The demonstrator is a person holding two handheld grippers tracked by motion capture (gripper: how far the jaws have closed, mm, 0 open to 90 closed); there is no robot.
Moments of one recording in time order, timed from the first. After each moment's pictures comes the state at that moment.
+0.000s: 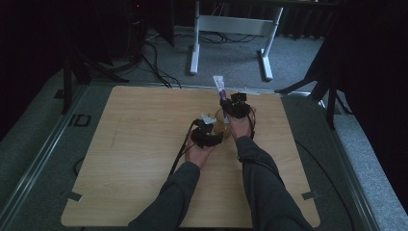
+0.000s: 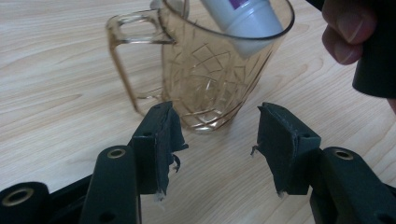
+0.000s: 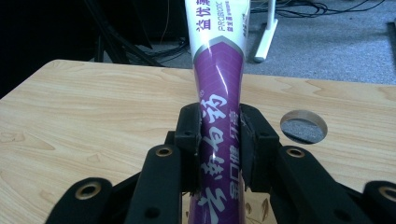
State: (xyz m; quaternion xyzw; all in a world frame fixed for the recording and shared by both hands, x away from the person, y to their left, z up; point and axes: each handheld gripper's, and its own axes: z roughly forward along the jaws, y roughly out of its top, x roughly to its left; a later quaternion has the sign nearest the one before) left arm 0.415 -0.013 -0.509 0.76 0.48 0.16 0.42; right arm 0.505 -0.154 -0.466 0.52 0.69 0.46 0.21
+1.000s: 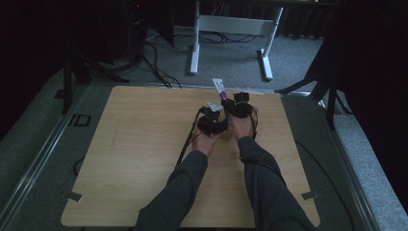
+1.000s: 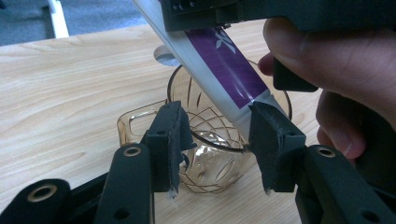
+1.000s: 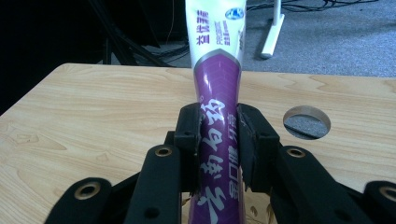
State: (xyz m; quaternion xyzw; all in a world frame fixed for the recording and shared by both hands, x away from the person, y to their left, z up) left arm 0.439 -0.029 -0.478 0.74 0.49 0.18 0.43; right arm 0.505 -0.161 -0.463 0.52 0.69 0.46 0.19
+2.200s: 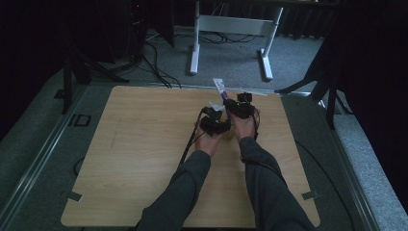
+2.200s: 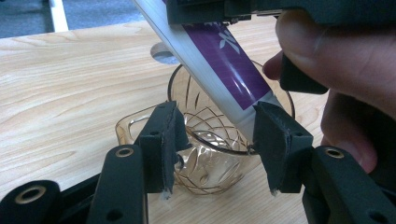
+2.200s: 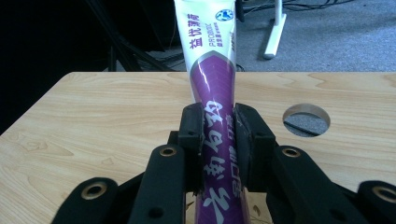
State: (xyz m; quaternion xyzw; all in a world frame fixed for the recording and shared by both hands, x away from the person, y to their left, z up) left arm 0.441 -0.038 -0.479 0.74 0.49 0.18 0.43; right arm 0.503 -0.170 -0.463 0.54 0.67 0.48 0.17
